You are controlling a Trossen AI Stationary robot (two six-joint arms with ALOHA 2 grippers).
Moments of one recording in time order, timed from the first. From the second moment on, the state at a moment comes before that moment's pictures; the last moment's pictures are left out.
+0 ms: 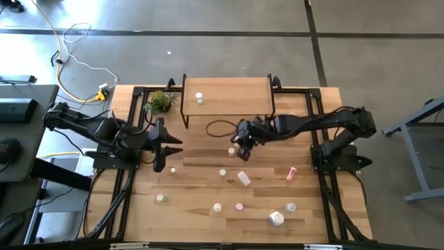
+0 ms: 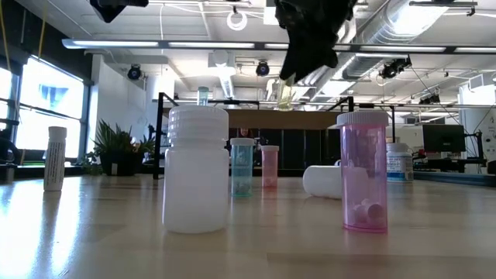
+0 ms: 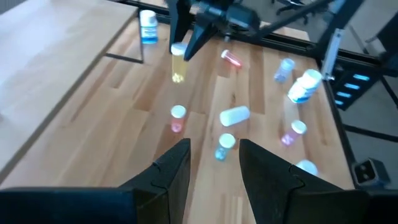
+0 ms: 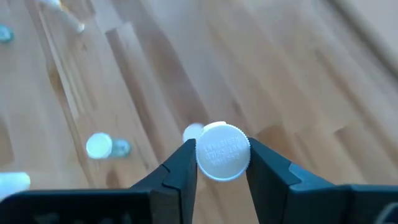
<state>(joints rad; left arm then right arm) -0.20 0.85 0.90 -0.61 -0.37 -0.39 0.01 1.58 1.32 -0.71 0.19 0.41</state>
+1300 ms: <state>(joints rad) 0.04 0.85 0.90 -0.61 -0.33 -0.39 -0.68 1.62 1.72 -1.04 0.08 0.10</state>
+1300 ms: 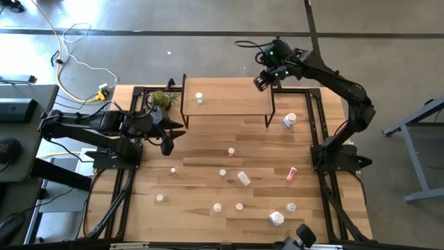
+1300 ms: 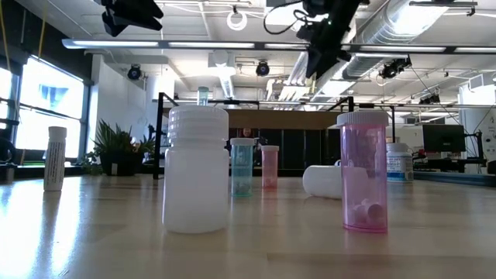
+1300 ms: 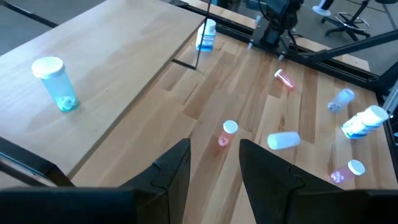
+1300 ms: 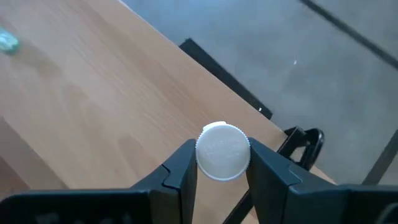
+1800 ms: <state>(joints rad) 0.05 0.85 0.90 -0.60 -0.33 -0.42 -0.70 1.76 1.72 -1.05 0.04 -0.01</state>
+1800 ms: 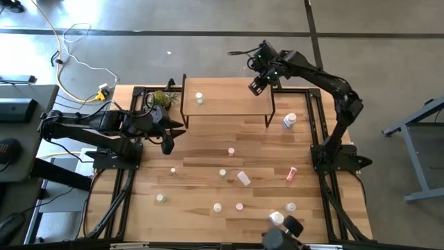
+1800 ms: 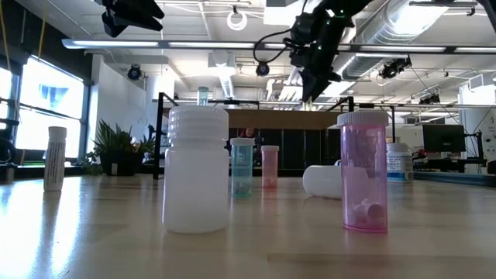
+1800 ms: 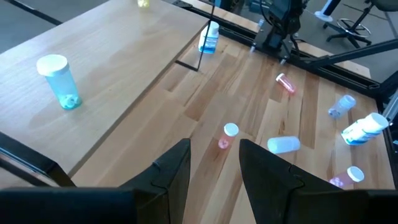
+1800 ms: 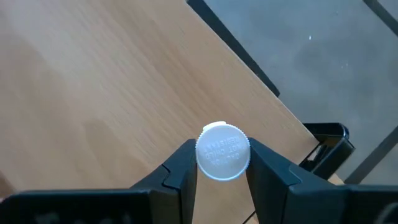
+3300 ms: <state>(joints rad) 0.05 0.85 0.90 -0.61 -0.38 -0.50 -0.70 1.74 1.72 -1.07 0.10 -0.11</state>
